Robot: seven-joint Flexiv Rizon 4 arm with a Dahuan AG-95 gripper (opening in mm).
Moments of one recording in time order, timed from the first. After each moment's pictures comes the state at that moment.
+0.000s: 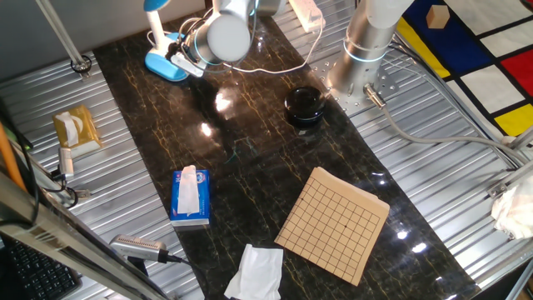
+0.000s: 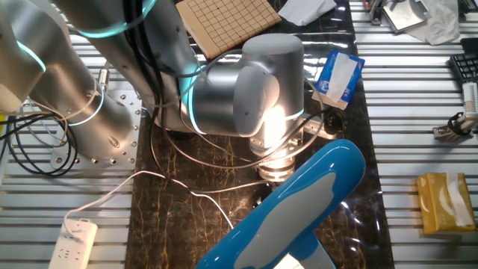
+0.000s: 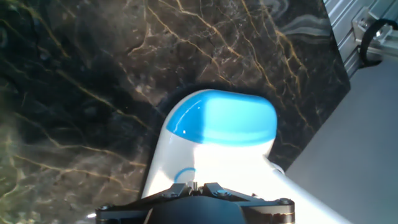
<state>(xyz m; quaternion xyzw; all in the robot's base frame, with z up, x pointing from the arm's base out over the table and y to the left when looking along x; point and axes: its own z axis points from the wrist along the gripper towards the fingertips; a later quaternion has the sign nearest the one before) 0.447 -0.287 0.053 0.34 -0.87 0.35 0.09</state>
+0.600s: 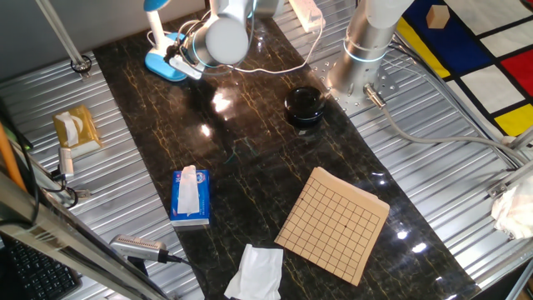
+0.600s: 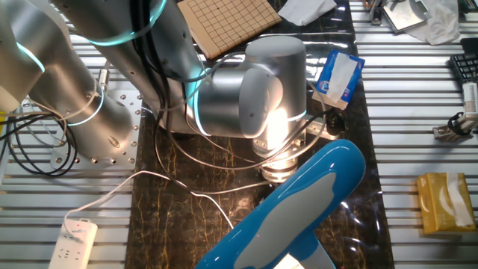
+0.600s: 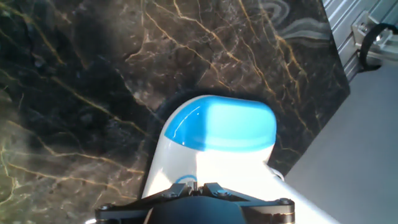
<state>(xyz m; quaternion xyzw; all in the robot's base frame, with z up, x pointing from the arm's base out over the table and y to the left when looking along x) 0.451 -0.289 0.047 0.35 -0.87 0.35 0.09</state>
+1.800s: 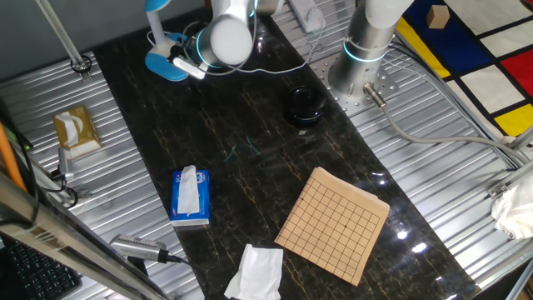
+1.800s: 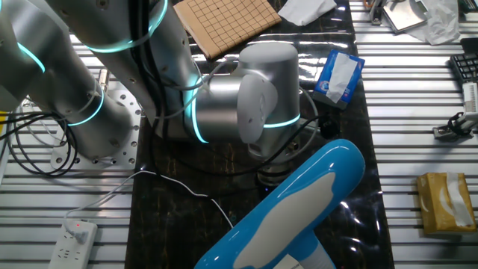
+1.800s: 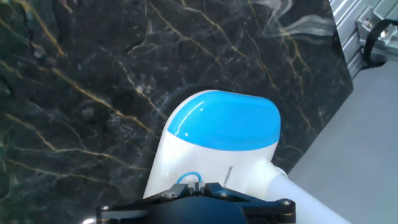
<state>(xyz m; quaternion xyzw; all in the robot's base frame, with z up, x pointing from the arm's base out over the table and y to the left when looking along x) 0.446 -0.293 0.039 0.34 -0.86 0.36 0.08</state>
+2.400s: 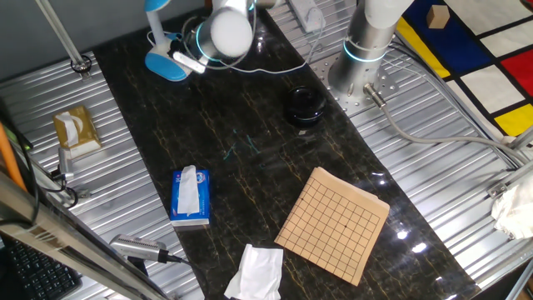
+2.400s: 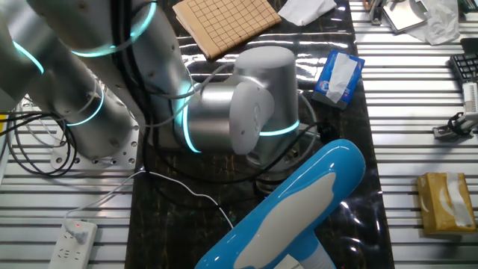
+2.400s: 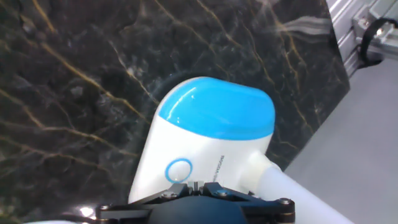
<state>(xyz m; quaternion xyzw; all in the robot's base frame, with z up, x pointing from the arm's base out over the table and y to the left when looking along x) 0.447 -0.305 0.058 0.36 -0.87 0.33 0.08</state>
